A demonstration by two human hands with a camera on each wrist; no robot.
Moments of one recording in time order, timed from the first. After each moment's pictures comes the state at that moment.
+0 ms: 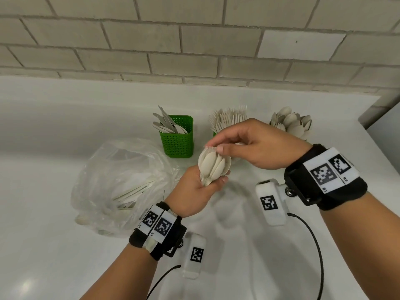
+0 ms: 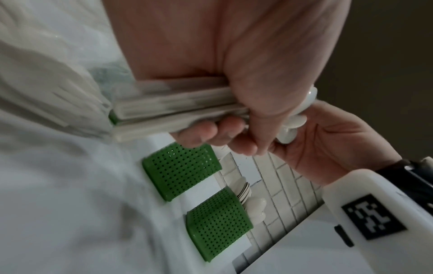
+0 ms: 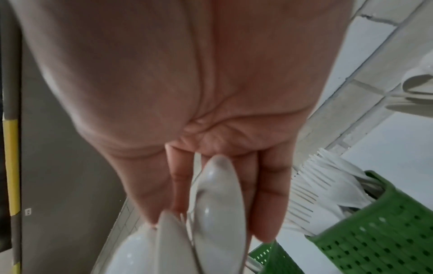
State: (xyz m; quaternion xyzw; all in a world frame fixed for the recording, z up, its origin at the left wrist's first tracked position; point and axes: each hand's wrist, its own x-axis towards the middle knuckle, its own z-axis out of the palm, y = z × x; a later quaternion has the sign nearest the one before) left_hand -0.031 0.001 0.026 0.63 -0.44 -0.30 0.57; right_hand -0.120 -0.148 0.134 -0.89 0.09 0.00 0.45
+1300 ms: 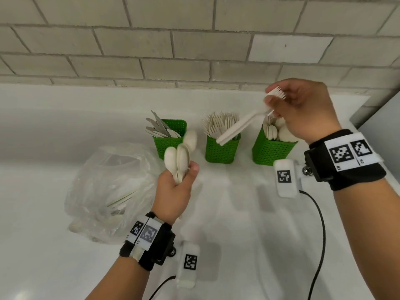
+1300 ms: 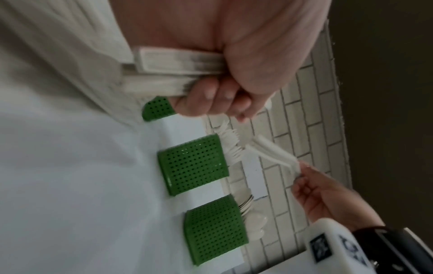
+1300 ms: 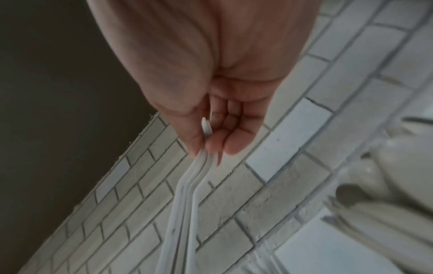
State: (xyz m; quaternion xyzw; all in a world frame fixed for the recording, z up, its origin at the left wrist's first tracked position) left_hand -0.025 0.009 0.018 0.65 -0.23 -0.26 0.68; right_hand -0.149 -0.218 0.144 -0.80 0.29 -0.35 0.39
